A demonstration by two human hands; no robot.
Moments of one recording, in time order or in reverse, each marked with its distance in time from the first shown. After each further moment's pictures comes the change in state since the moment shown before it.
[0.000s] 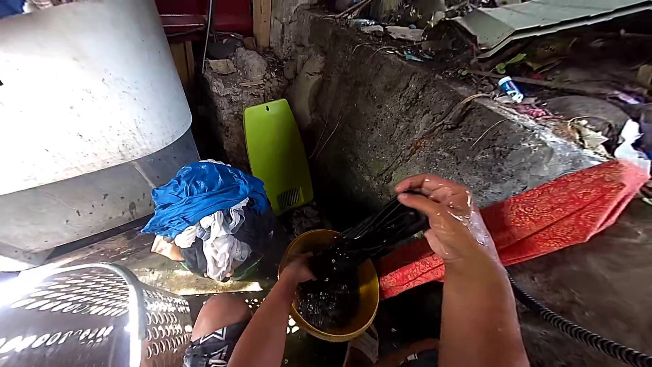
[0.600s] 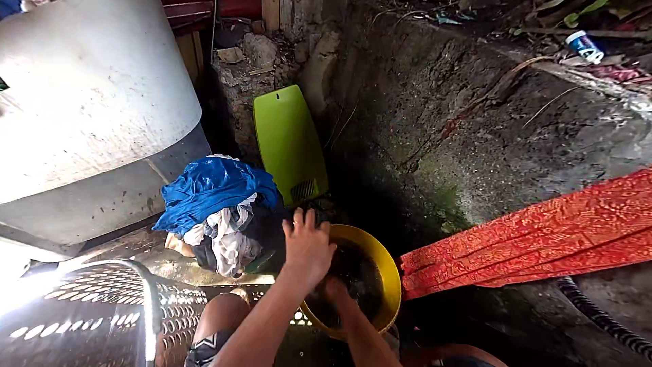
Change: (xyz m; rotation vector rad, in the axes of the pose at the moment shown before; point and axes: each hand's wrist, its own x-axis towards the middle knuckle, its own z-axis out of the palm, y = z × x) left_hand -0.097 0.098 -0.065 0.497 0.340 0.017; right_hand -0.120 0.239 0.177 -0.830 -1.052 0.768
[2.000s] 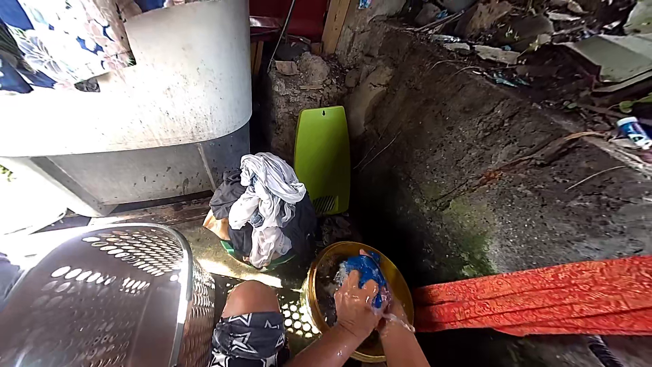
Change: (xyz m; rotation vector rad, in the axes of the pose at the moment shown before) left_hand -0.010 0.031 0.165 -0.436 1.084 0.115; right_hand -0.096 -0.019 -0.037 1.179 0.921 -0.558
